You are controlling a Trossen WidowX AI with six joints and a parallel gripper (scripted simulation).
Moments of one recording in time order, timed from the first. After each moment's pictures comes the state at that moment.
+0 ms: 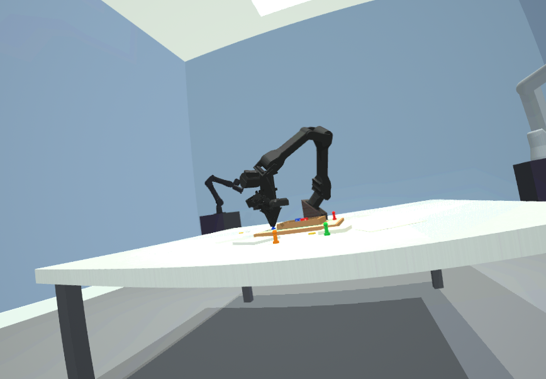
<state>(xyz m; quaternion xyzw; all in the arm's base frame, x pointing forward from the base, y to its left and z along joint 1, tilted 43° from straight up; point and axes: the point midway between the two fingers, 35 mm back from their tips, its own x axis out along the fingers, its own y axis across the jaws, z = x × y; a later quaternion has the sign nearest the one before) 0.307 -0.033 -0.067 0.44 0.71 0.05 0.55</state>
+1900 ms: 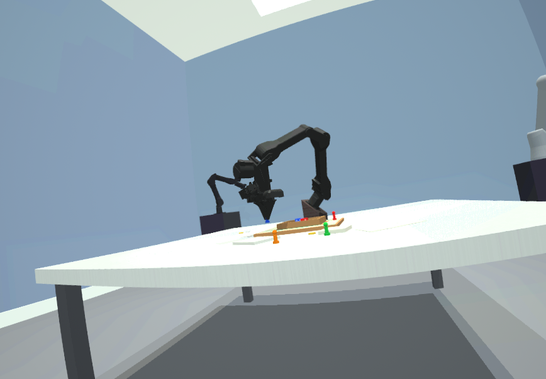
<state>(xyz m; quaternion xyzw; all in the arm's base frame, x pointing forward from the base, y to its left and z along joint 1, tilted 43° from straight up) 0.357 -0.050 -0.040 0.44 0.70 0.05 0.56</state>
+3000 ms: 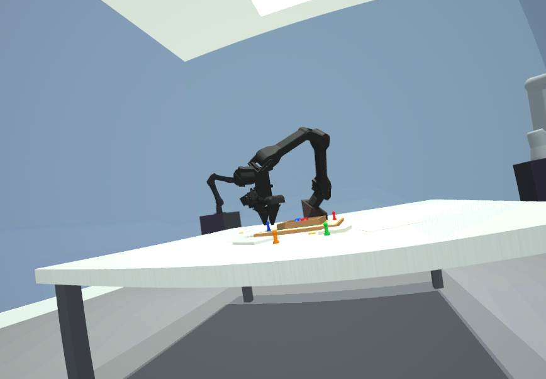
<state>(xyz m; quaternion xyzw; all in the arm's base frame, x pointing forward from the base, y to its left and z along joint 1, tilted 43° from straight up) 0.353 -0.035 -0.053 0.44 0.71 0.05 0.55</state>
